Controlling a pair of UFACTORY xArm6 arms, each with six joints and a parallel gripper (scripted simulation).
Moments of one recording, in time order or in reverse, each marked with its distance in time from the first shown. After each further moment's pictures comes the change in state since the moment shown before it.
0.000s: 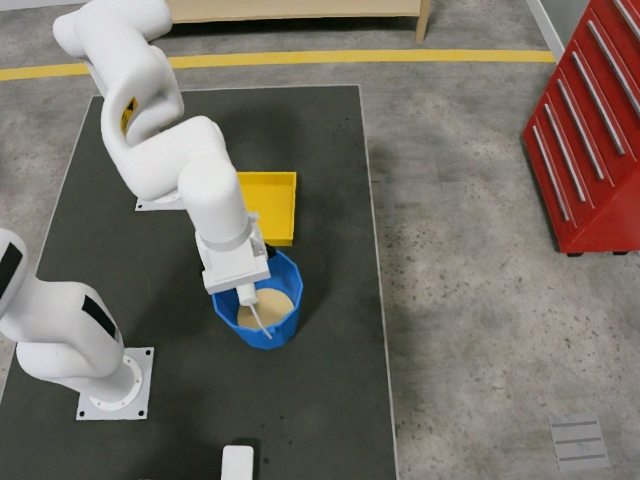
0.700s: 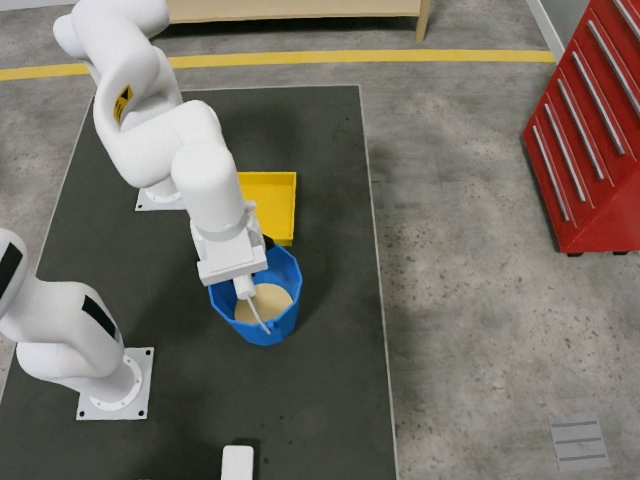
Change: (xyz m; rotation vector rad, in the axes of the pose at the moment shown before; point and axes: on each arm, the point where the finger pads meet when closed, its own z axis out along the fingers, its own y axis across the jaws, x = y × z) left arm 0.000 0.000 -0.028 0.000 0.000 0.000; right arm 0.000 0.000 0.000 0.000 0.000 0.000
